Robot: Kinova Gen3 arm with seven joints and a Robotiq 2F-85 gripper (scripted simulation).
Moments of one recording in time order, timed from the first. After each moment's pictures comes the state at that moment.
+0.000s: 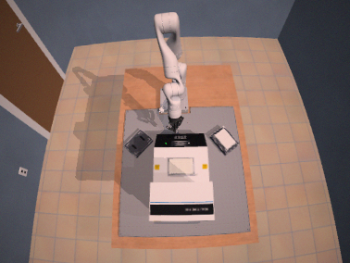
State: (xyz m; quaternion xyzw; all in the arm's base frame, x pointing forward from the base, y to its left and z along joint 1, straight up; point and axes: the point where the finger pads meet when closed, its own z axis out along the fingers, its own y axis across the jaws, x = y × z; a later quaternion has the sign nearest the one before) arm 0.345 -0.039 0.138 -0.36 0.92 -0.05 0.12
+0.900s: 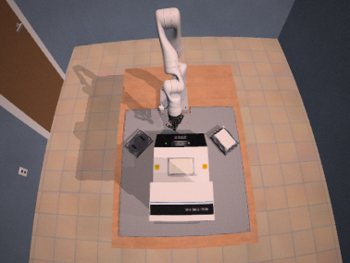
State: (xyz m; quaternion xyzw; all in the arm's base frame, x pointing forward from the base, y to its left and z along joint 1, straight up) arm 0.345 -0.039 0.163 -0.36 0.92 -0.05 0.12
